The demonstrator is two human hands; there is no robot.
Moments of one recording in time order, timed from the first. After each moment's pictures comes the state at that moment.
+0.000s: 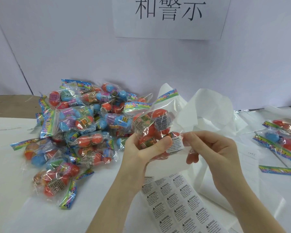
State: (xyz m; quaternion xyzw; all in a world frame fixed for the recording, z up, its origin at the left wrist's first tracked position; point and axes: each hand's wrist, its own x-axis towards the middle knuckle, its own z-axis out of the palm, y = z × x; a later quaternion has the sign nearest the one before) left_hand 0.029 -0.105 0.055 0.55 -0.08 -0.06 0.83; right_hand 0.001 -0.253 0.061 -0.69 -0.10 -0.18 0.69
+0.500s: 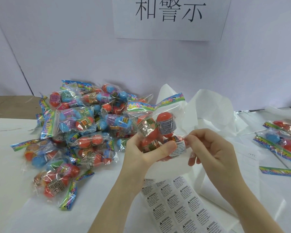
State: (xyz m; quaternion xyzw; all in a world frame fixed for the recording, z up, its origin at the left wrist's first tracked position) left_hand 0.028 -0.106 0.056 0.58 -0.10 -0.04 0.81; right_hand 0.003 -0.252 0.056 -0.75 -0.08 -0.22 0.62
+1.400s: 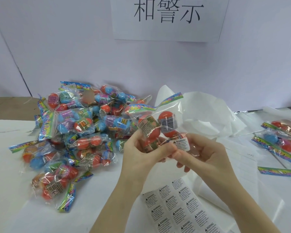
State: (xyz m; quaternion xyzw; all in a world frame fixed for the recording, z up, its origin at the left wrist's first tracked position) left_hand 0.029 -0.111 0.052 0.60 -0.10 0.02 0.79; right_hand -0.001 -0.249 0.060 -0.73 -0.13 -0.10 0.66
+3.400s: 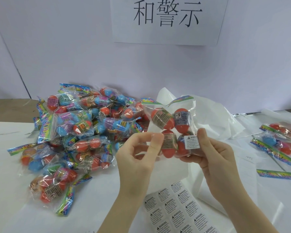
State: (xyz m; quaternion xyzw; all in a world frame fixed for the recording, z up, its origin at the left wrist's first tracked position) left_hand 0.022 -0.116 0.051 0.63 -0.07 0.17 0.75; right_hand 0.002 -0.248 0.061 -0.62 -0.04 -0.13 0.78
